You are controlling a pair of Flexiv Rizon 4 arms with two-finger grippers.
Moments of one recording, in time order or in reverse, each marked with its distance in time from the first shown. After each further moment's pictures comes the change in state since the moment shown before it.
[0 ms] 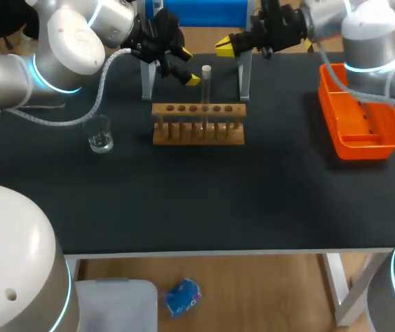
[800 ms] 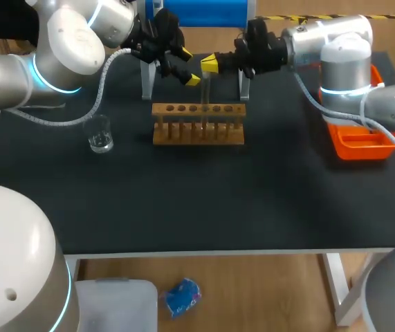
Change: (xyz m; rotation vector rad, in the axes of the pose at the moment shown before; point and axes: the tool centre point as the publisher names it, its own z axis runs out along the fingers) left arm 0.000 0.000 0.000 0.000 0.000 0.000; right arm -0.008 -0.024 0.049 -0.233 0.053 0.061
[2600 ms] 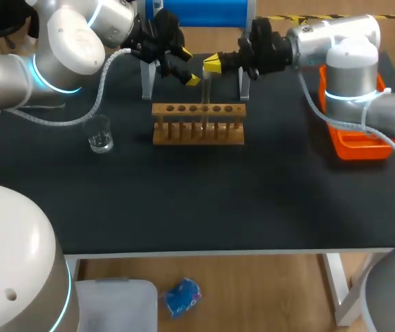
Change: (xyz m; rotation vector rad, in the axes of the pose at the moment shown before) left arm 0.000 0.000 0.000 0.000 0.000 0.000; right arm 0.017 0.008 -0.002 0.006 -0.015 -0.002
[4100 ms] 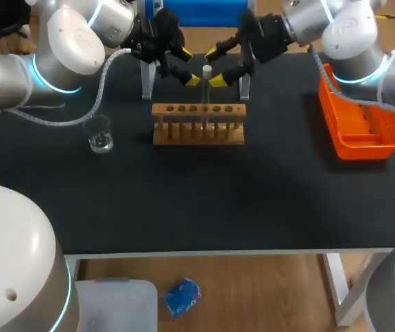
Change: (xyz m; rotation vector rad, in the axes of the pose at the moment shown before) left arm 0.000 0.000 0.000 0.000 0.000 0.000; right arm -0.007 -0.016 -0.016 0.434 -0.089 -0.038
